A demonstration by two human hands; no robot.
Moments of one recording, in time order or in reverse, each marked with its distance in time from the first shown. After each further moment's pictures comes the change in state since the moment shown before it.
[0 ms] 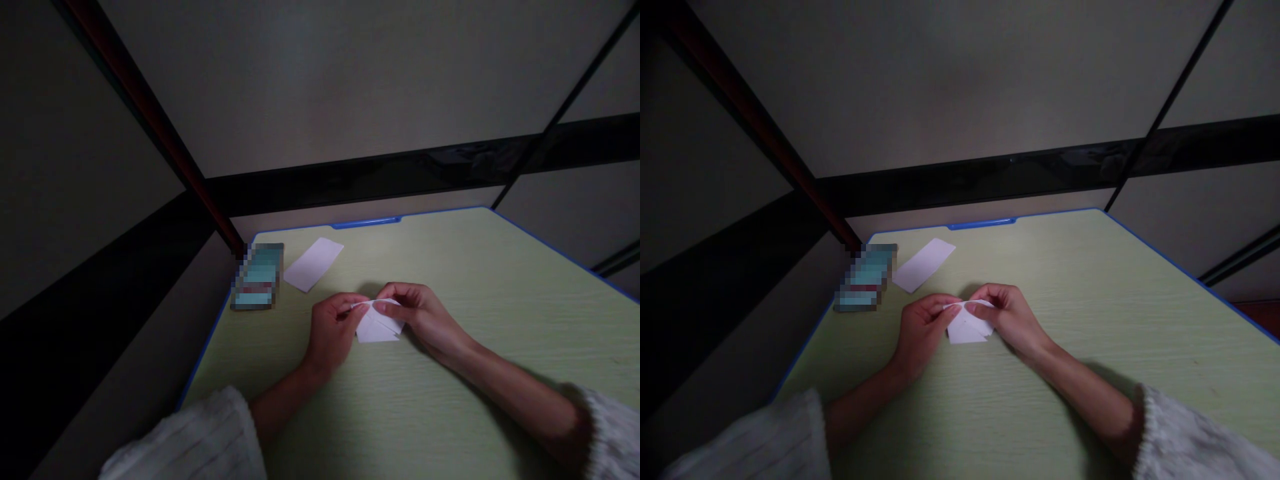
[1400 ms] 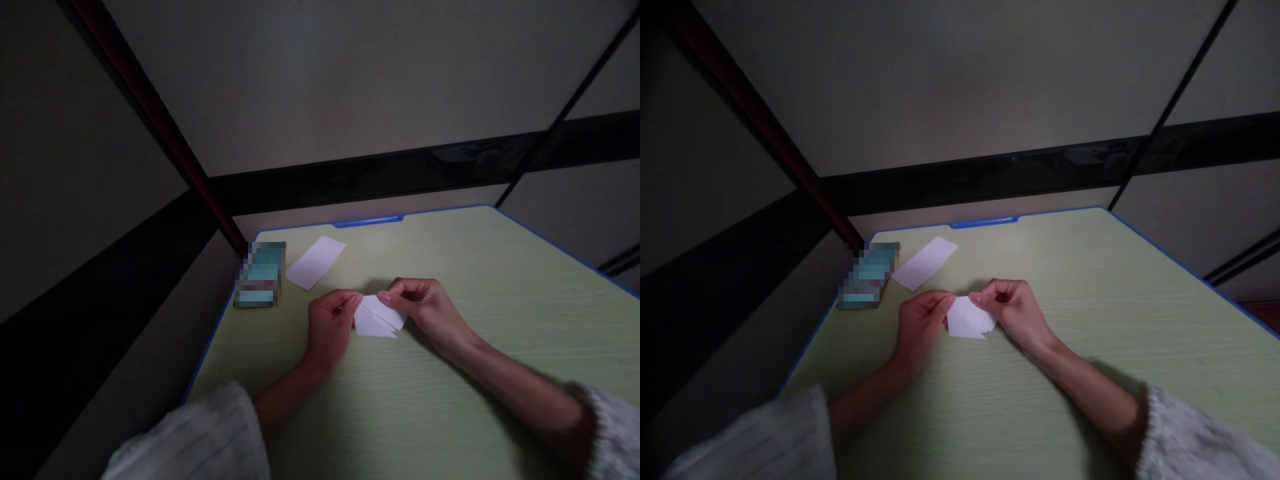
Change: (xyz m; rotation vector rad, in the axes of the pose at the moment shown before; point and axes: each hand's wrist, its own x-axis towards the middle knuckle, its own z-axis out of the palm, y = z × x) left_hand 0.002 0.000 -0.001 0.059 0.085 0.078; right_hand 0.003 0.001 -0.004 -0.008 0.085 -0.074
